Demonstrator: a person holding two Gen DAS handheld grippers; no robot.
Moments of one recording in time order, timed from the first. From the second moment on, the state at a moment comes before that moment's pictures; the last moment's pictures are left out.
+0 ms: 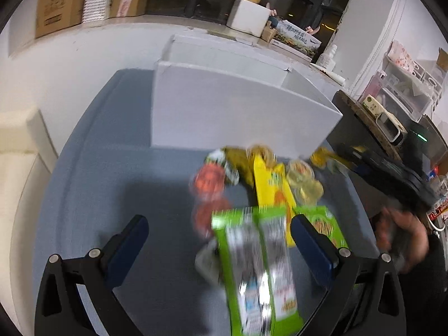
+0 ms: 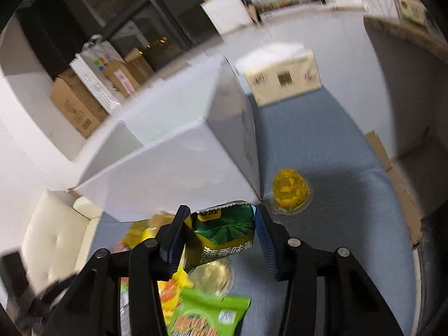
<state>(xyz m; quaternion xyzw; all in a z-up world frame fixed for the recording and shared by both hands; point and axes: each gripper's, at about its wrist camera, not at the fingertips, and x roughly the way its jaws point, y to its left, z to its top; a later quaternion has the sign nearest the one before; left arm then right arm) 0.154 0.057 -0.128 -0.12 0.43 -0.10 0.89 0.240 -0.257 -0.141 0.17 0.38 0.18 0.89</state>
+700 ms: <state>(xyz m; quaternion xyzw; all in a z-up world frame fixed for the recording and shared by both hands) 0.266 0.033 -0.174 -0.11 0.48 -0.09 0.87 0.147 -0.278 -0.118 0.16 0.35 0.20 0.90</state>
